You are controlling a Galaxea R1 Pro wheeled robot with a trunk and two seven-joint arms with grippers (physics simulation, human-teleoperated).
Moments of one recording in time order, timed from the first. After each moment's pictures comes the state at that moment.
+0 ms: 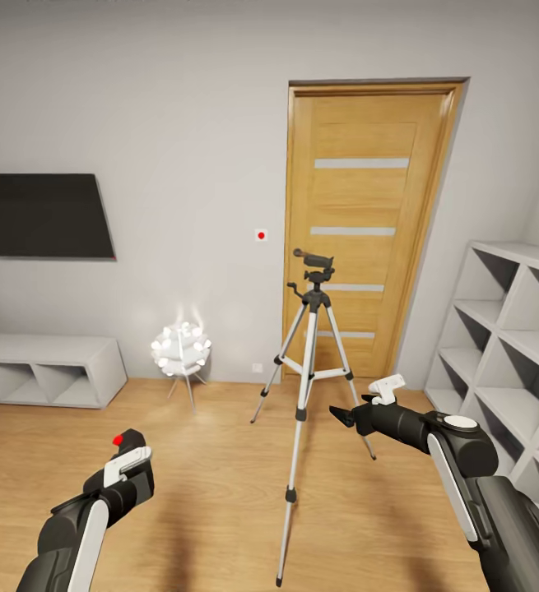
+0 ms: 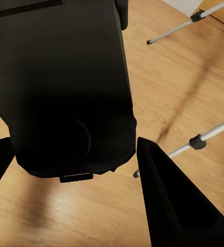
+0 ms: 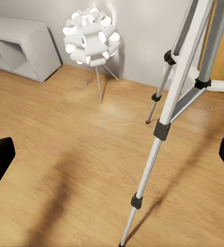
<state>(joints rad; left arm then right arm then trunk) -0.20 -0.09 0.29 -1.45 0.21 0.84 0.09 -0.39 -0.13 0.00 -1.61 -0.01 0.83 0.57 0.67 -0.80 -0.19</state>
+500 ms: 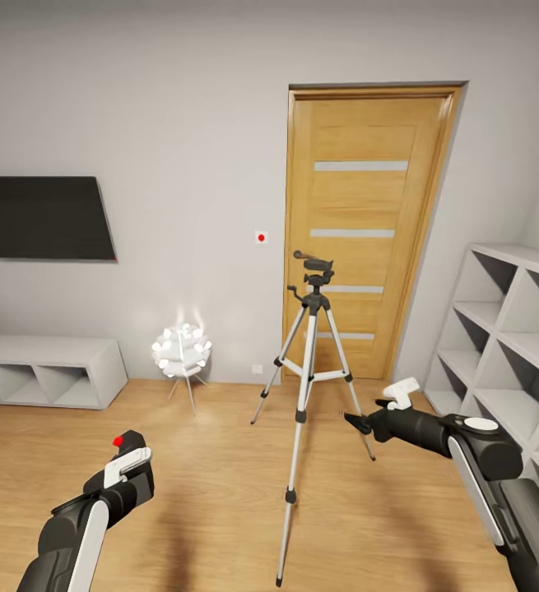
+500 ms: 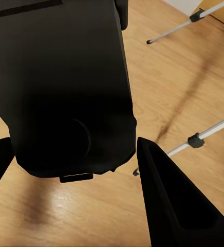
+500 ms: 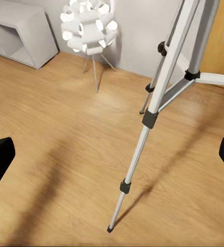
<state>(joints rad) -0.20 -0.09 0.29 -1.44 0.21 0.84 0.09 -0.38 -0.23 -0.01 -1.61 -0.02 0.83 0.64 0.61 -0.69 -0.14</state>
